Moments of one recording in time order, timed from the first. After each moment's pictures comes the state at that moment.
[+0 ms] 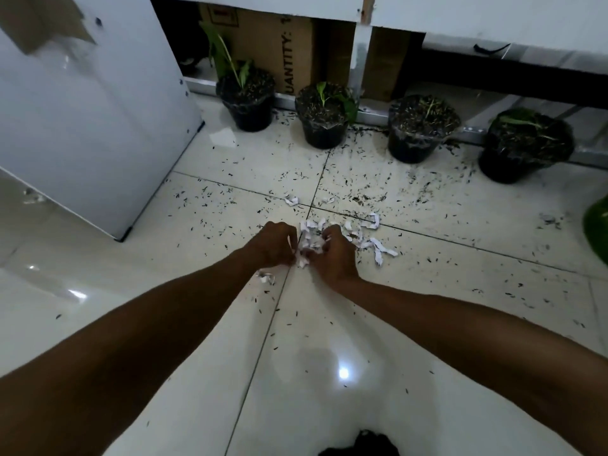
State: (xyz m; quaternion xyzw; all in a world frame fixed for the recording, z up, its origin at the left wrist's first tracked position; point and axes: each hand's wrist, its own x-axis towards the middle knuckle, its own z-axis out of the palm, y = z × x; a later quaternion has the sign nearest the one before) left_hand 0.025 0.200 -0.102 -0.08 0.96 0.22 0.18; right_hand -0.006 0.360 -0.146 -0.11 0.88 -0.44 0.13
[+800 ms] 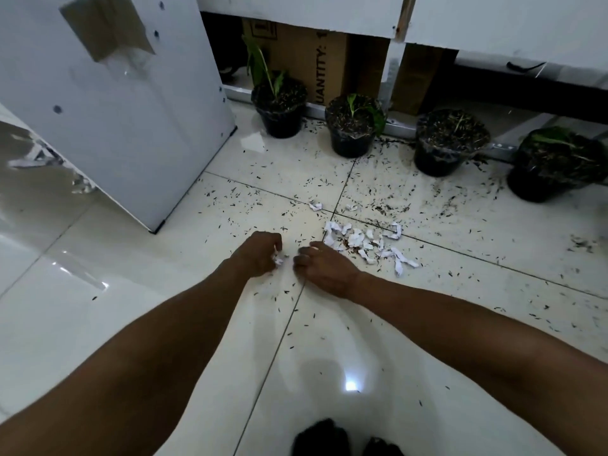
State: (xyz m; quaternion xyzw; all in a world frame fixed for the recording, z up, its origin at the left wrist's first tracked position) left_hand 0.072 0.148 -0.113 -0.15 0.96 0.16 0.15; right_hand -0.010 0.328 -0.149 -0.69 0.72 0.04 -0.01
